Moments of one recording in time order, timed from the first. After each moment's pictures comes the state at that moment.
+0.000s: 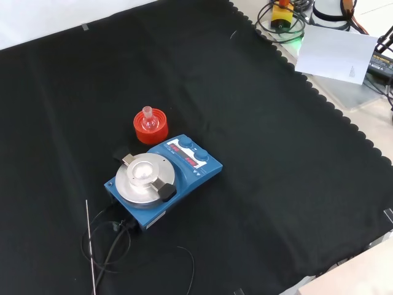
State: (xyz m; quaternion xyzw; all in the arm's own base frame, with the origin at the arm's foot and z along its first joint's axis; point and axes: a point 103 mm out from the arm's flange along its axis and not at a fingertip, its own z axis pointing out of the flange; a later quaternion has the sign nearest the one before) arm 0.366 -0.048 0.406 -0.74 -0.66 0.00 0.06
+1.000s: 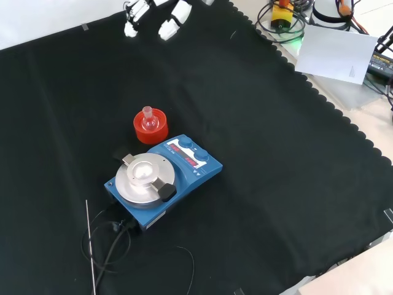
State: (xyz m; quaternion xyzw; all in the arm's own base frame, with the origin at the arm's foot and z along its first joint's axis) arm 0.465 -0.071 0.268 -0.73 -0.67 0.03 0.14
